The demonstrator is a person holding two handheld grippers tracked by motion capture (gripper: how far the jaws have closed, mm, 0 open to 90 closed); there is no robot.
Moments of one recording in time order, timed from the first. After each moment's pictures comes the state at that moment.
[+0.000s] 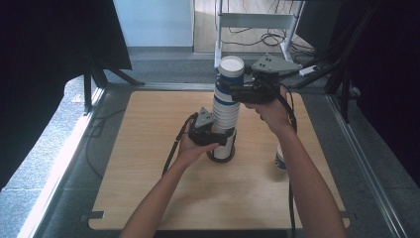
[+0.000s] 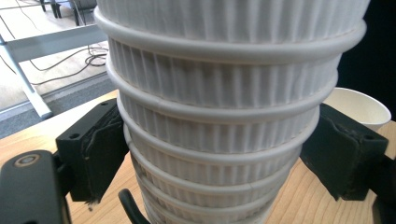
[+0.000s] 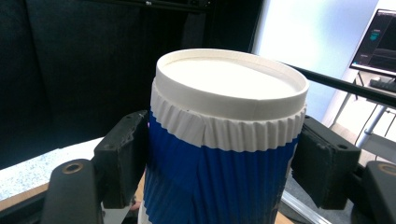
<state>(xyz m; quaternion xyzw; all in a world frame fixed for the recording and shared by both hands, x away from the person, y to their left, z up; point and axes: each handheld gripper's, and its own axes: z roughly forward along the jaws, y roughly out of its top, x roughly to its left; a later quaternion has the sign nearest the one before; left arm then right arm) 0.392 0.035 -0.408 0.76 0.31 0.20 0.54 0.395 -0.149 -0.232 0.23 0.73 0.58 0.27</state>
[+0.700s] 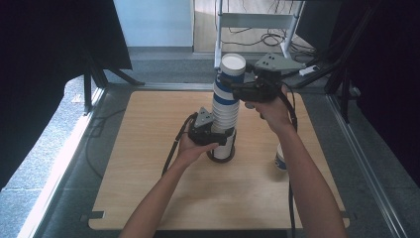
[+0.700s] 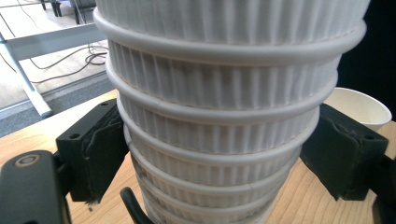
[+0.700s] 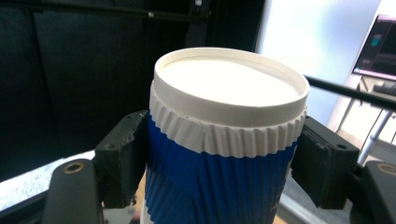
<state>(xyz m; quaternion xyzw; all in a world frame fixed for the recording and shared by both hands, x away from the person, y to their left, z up) 0.392 0.036 -0.408 0.76 0.31 0.20 0.54 0.394 -0.153 -0.227 0.23 0.72 0.60 0.26</state>
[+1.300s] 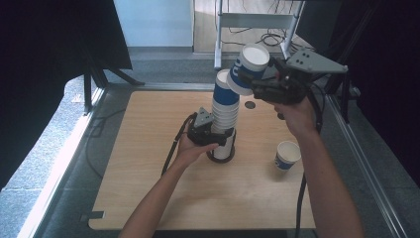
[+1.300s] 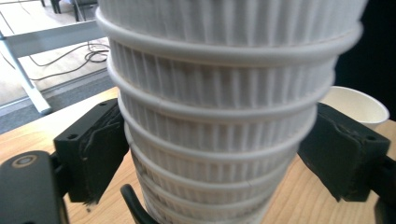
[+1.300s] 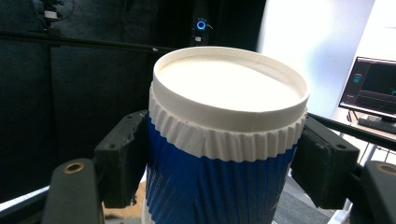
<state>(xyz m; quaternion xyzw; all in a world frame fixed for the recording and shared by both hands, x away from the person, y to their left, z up) 0.390 0.040 -0.406 0.76 0.31 0.20 0.53 0.351 -0.190 -0.194 0.21 0.68 0.64 0.29</state>
